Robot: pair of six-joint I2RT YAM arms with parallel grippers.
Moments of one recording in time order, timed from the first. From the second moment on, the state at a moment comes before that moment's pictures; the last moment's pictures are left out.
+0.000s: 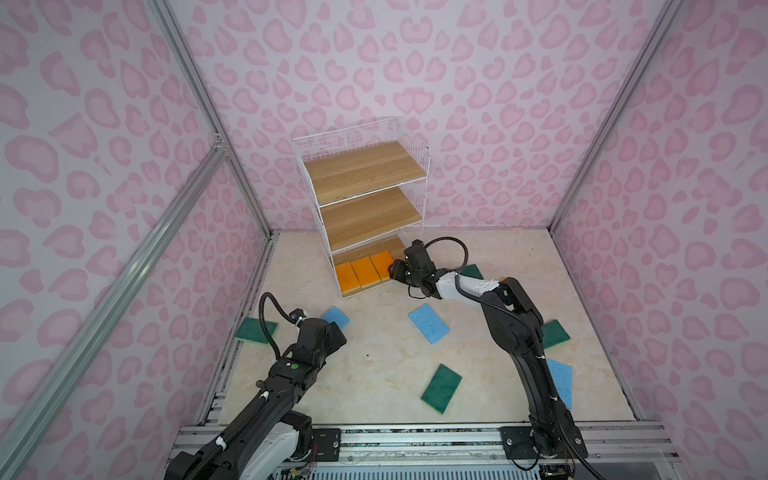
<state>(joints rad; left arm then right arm) -0.30 0.89 0.35 -0.25 -0.25 -0.75 0.62 2.30 1.65 0.01 -0.01 0.83</state>
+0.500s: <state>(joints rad) -0.31 0.86 0.35 -0.22 -0.16 -0.67 0.63 2.12 1.46 0.04 -0.04 0.81</state>
